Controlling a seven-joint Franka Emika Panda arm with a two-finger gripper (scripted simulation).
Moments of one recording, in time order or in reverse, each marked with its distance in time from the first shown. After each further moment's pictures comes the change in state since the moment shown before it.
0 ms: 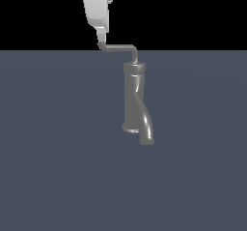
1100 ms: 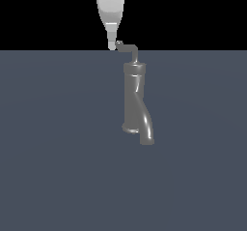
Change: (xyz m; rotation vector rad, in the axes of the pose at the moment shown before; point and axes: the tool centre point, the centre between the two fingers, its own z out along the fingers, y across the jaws) arm 0.028 0.056 0.000 0.000 0.001 -0.014
